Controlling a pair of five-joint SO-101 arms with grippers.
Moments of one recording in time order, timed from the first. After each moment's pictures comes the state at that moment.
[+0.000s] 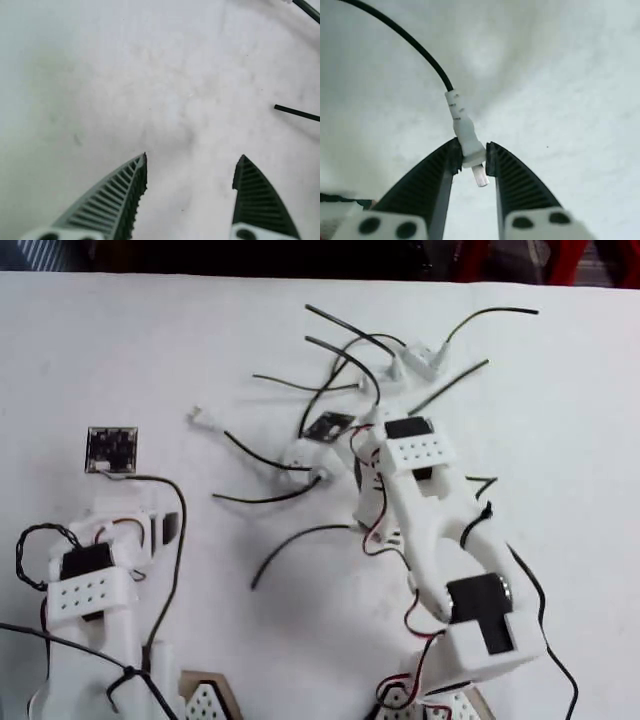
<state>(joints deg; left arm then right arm) -22.1 -47.3 72.4 42.5 -14.6 -15.2 2.7 21.5 78.1 40.2</state>
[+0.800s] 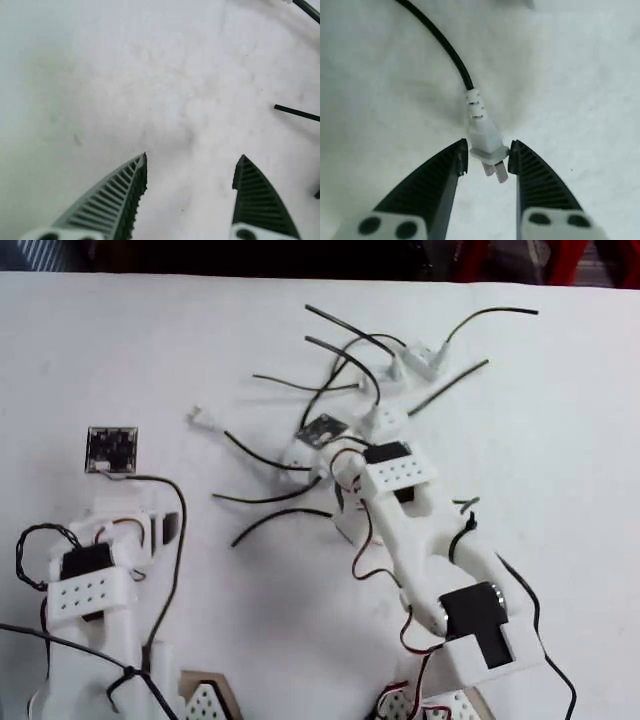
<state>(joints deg) -22.1 -47.3 72.4 42.5 -14.6 -20.9 0.8 30.4 66.2 27.6</state>
